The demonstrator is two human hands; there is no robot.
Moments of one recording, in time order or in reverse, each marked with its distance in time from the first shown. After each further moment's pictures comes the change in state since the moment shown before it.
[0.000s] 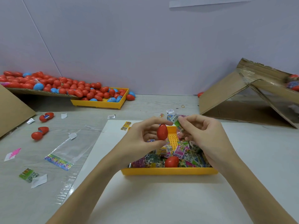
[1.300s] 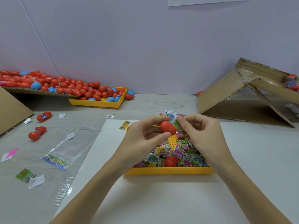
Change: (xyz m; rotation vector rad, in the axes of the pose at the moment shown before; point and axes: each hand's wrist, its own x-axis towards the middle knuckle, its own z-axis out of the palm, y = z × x) left_hand -0.002 -0.002 0.014 -0.168 0.088 0.032; right_hand 0.000 0.007 0.002 -0.148 0.042 -0.169
